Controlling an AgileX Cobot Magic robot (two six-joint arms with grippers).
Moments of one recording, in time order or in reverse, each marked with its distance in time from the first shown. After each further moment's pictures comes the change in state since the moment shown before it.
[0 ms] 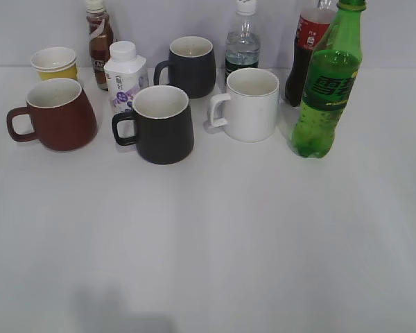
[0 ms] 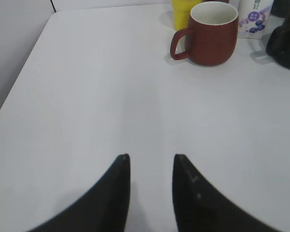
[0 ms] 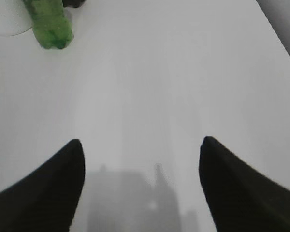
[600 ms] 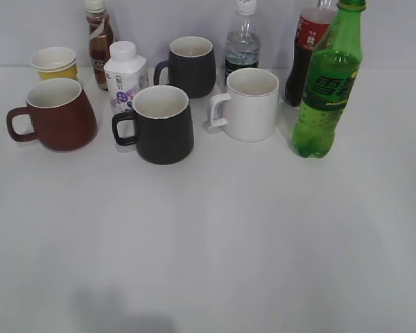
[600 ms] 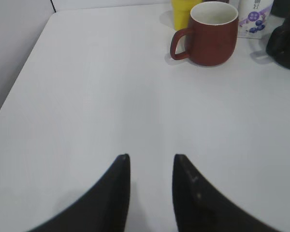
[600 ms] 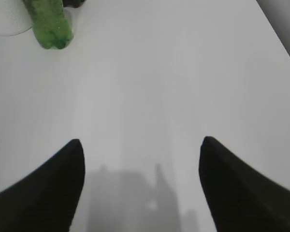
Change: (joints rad) left arm 0.000 0.000 0.000 0.000 0.000 0.000; right arm 0.000 0.000 0.000 0.000 0.000 0.000
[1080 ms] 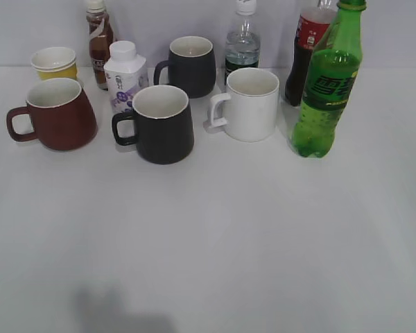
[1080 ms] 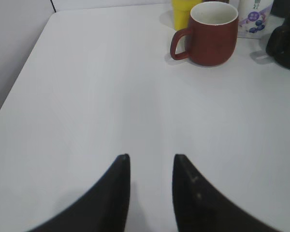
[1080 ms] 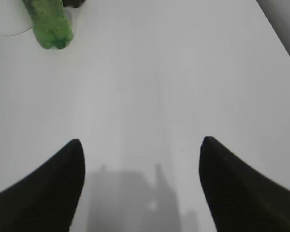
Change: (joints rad) left arm 0.000 0.000 0.000 0.000 0.000 0.000; right arm 0.000 0.000 0.000 0.000 0.000 0.000
